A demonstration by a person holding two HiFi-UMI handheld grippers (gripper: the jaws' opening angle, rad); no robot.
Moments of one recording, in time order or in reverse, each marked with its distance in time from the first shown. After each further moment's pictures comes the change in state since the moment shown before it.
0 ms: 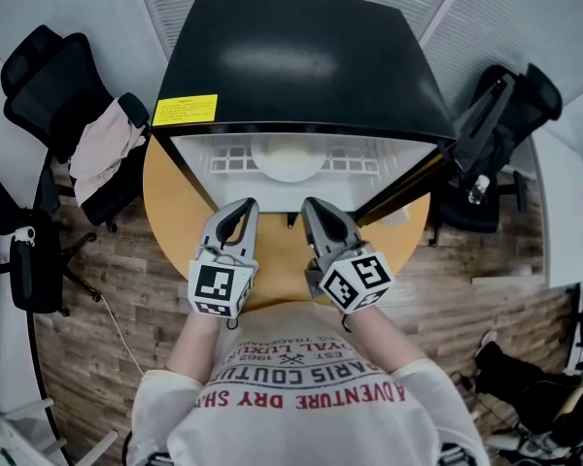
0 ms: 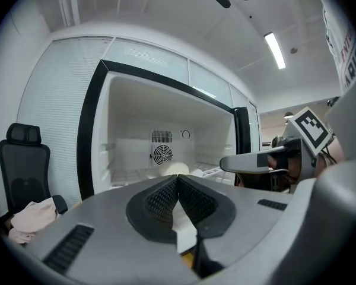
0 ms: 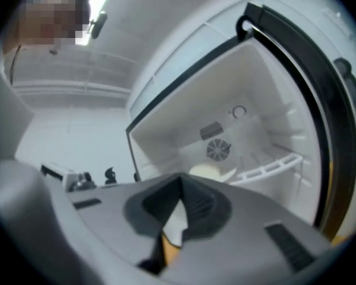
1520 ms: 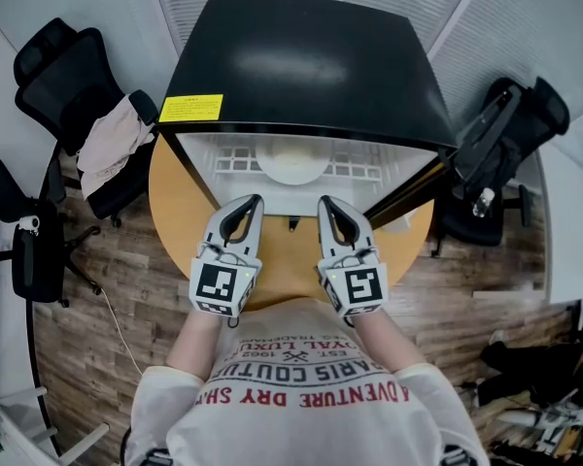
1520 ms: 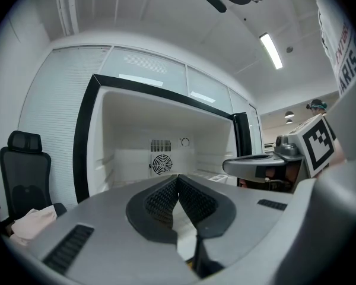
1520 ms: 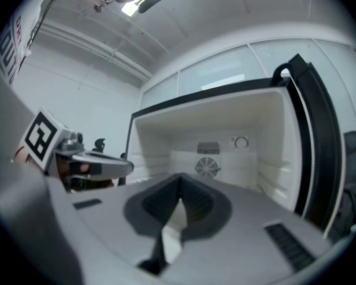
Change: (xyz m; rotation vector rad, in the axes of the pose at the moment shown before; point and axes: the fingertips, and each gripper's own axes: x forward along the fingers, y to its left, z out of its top) left arm 0.003 -0.007 0.022 0.030 -0.060 0.022; right arm -0.010 -0.013 0.021 -0.408 -0.016 -0.093
